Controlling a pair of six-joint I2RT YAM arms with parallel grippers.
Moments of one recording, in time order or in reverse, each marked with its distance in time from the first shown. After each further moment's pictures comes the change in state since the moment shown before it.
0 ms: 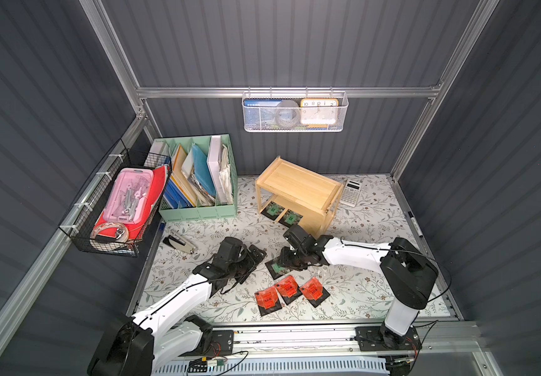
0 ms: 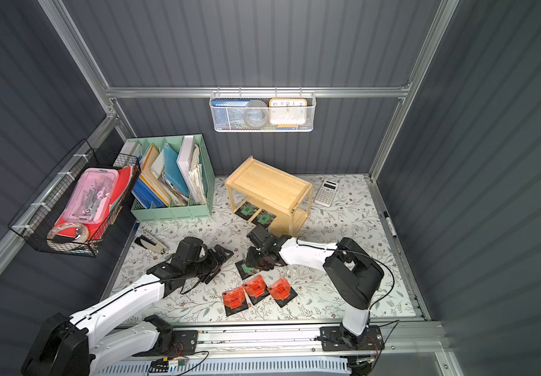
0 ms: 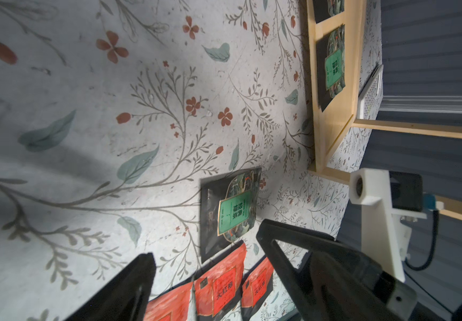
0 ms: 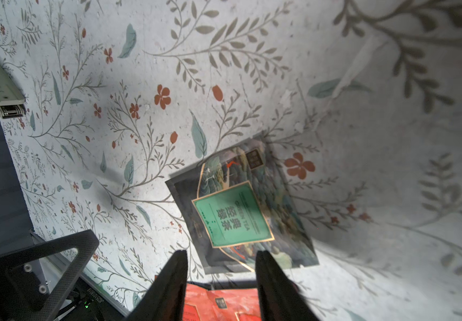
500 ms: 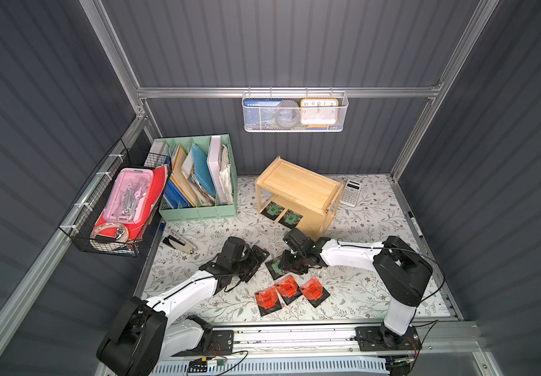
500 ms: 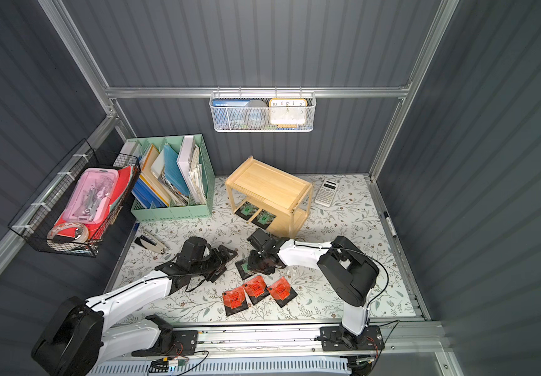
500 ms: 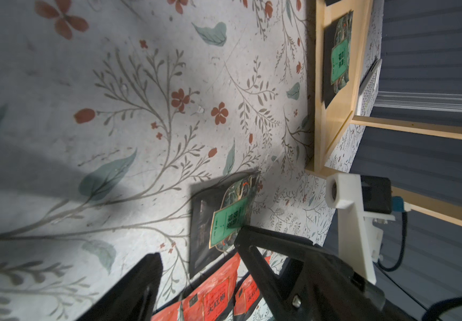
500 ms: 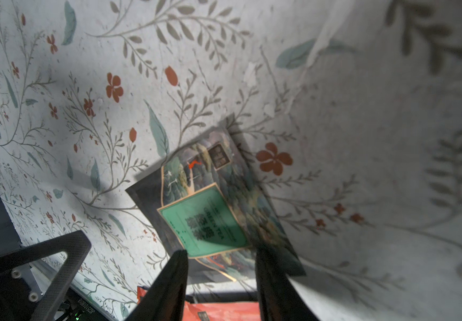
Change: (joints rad) left arm 0.000 0.116 -0.029 0.153 0.058 -0.027; right arm 0.000 0.037 -0.020 0.006 -0.004 0.046
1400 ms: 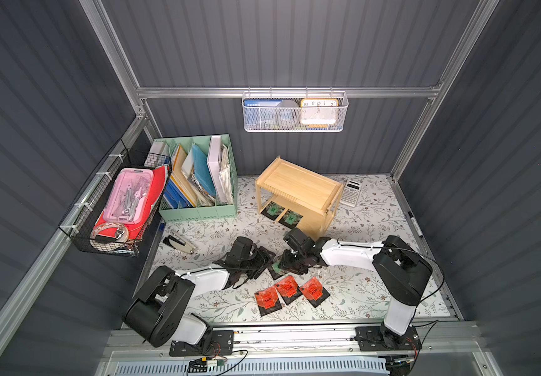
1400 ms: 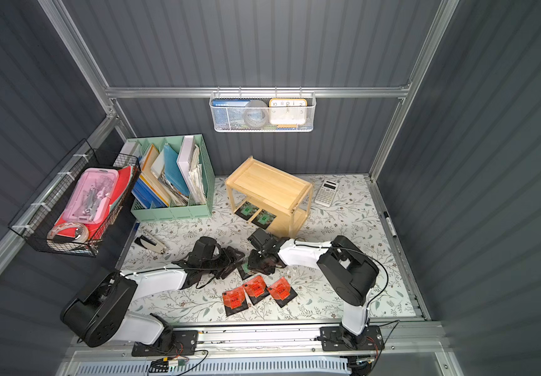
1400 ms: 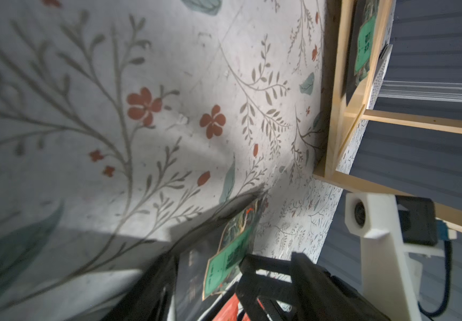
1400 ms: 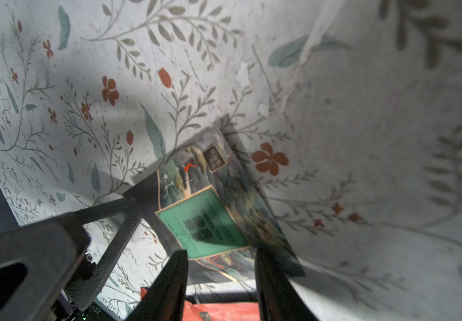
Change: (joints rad) left arm -0.041 0.251 -0.002 0.285 0.037 -0.024; right arm -0.008 0.001 0.000 -0.002 -0.016 0.019
